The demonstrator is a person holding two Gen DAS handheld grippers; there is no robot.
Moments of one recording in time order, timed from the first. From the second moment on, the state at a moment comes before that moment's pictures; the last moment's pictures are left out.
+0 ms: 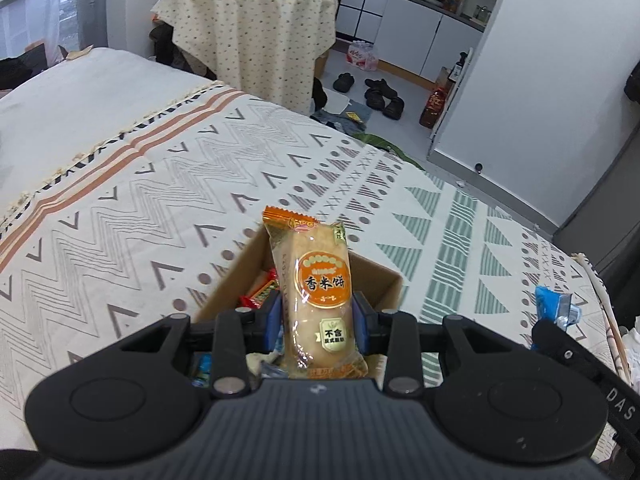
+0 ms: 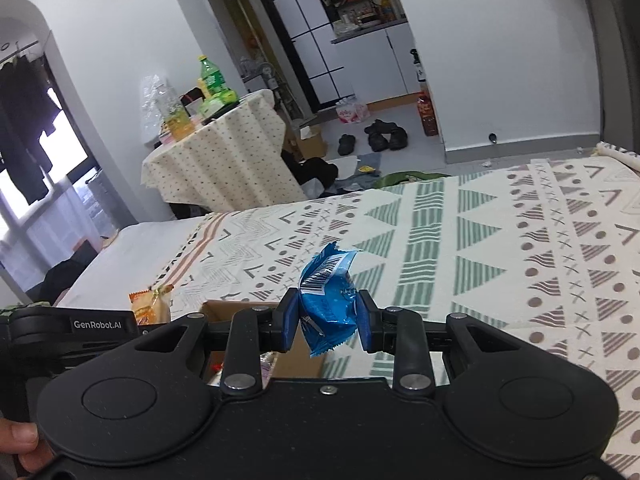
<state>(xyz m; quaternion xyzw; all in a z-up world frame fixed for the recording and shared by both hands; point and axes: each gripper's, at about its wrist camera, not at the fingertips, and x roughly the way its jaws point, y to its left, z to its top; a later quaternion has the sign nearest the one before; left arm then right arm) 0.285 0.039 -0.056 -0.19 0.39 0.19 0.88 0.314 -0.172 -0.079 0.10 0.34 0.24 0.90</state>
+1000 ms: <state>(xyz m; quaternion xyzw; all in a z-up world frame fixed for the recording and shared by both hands) 0.260 0.116 -0.099 -0.25 0.46 0.16 0.84 0.283 -0.070 -0.104 0.02 0.39 0.29 0.87</state>
